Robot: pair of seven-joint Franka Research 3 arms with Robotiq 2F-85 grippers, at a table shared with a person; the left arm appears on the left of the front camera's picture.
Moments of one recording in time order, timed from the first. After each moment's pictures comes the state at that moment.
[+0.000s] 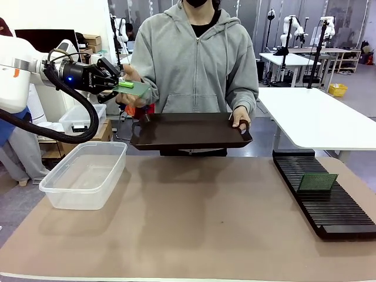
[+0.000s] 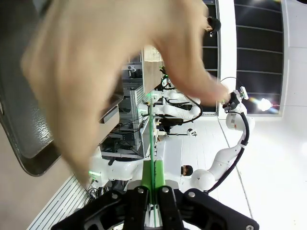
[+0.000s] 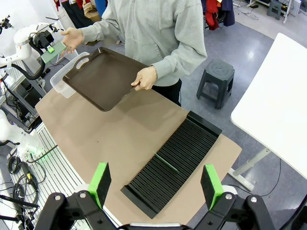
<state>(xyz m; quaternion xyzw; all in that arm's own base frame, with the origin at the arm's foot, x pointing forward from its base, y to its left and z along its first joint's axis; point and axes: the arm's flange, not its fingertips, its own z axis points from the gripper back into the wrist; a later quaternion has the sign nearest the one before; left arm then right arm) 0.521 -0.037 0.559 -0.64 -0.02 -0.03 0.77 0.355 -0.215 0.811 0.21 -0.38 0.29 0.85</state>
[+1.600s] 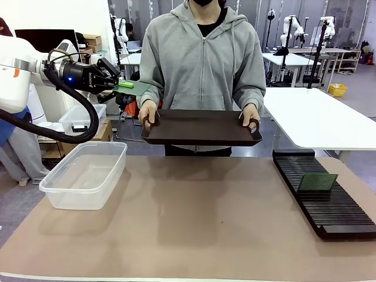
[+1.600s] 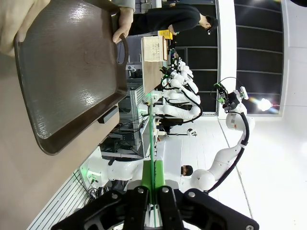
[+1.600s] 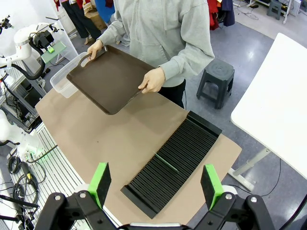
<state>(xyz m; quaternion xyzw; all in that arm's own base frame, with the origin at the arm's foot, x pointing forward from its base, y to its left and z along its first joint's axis) 0.521 -0.037 0.559 -0.64 -0.02 -0.03 0.77 0.355 -0.215 0.811 0.21 -0.38 0.29 0.85</state>
